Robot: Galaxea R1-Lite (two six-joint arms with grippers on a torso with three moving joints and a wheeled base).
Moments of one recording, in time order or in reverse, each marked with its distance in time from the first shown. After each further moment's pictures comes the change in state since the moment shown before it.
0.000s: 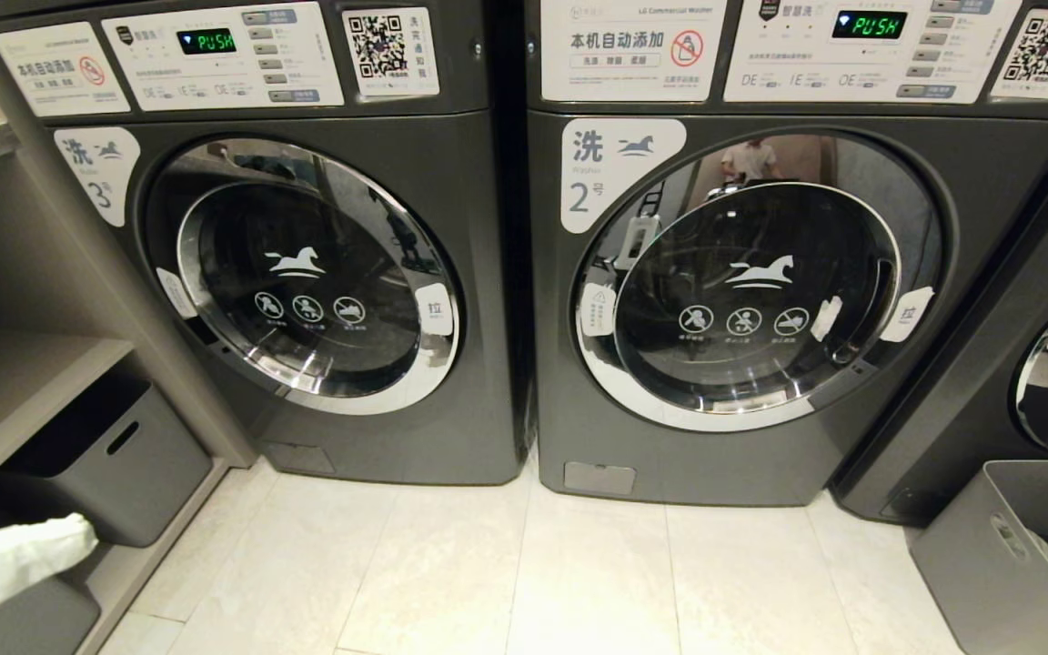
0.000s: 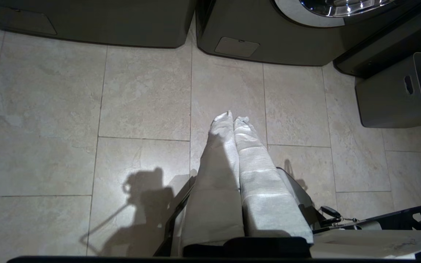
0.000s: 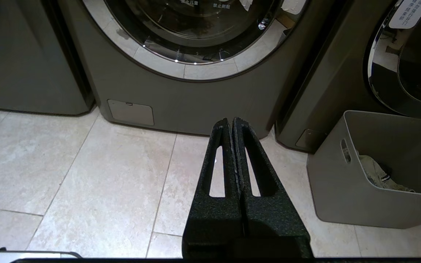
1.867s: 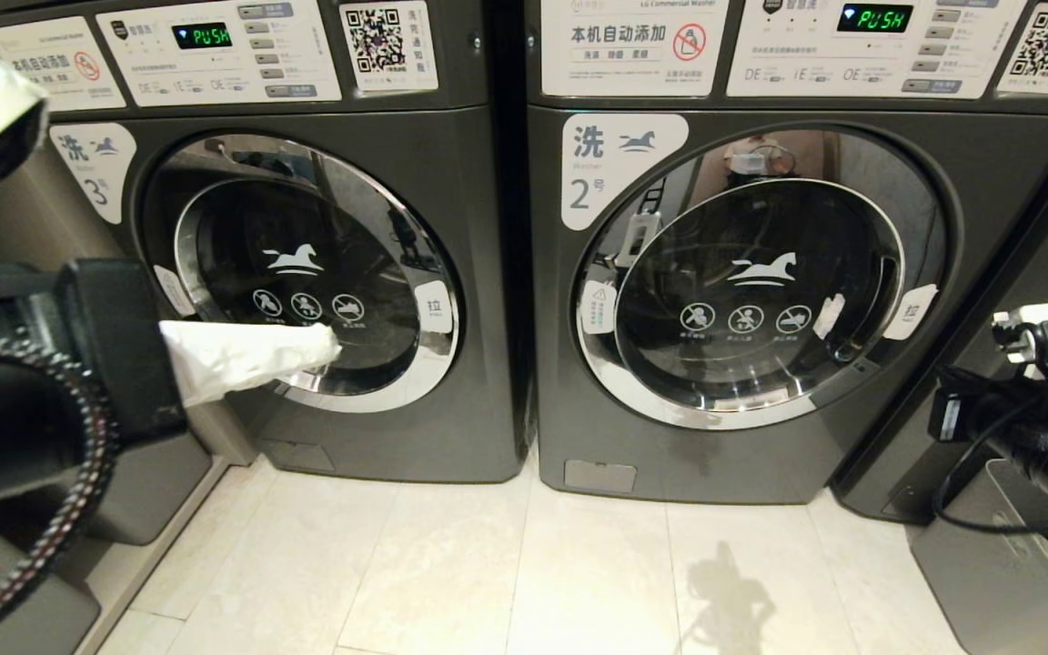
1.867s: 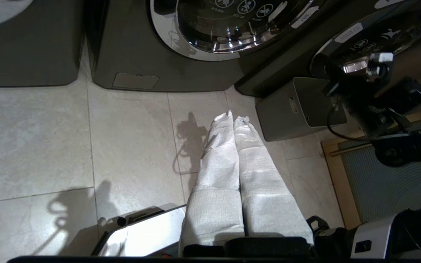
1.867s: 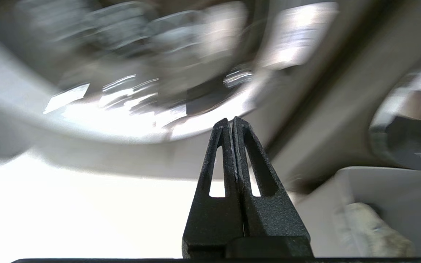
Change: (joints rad) left arm -0.001 0.308 -0.199 -0.329 -0.245 -0.021; right arm -0.003 1.403 -0.420 -0.926 -0.092 -0.054
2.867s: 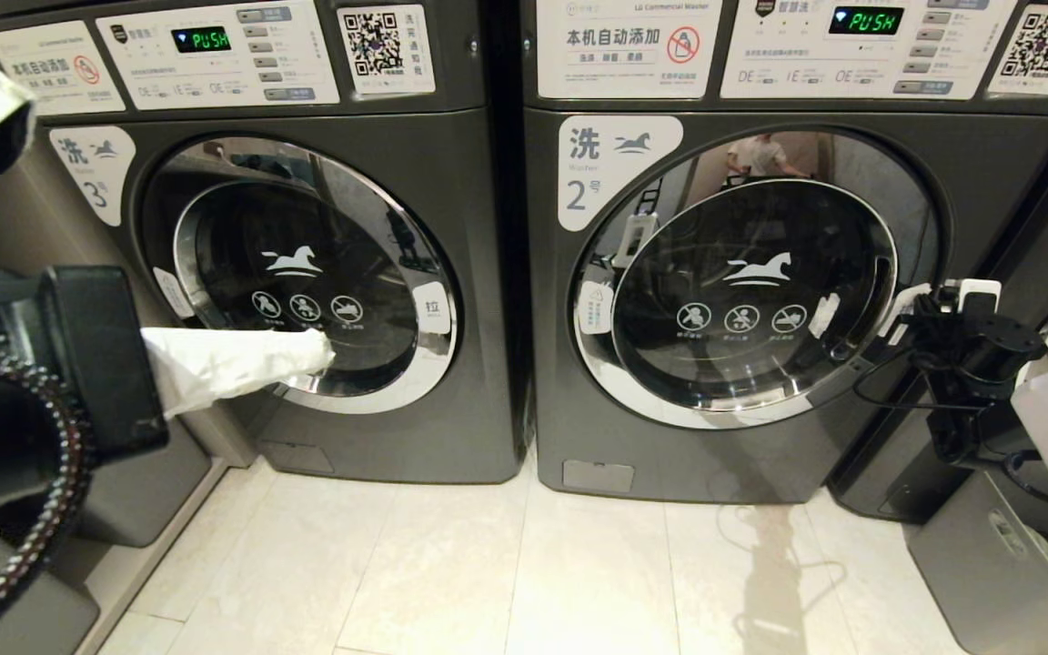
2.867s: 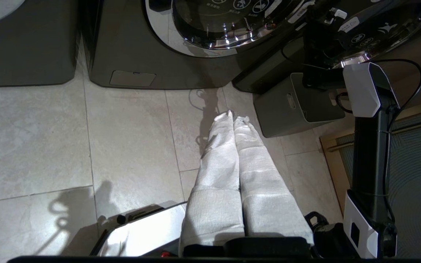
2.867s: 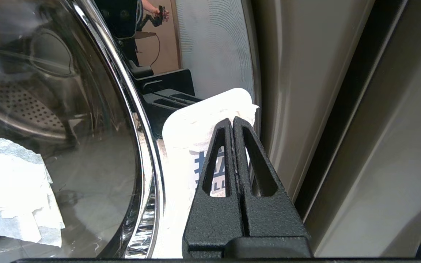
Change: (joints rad) left arm 0.000 0.001 -0.007 0.011 -0.018 0.004; right arm -0.201 0.981 -1.283 -0.107 0.054 0.129
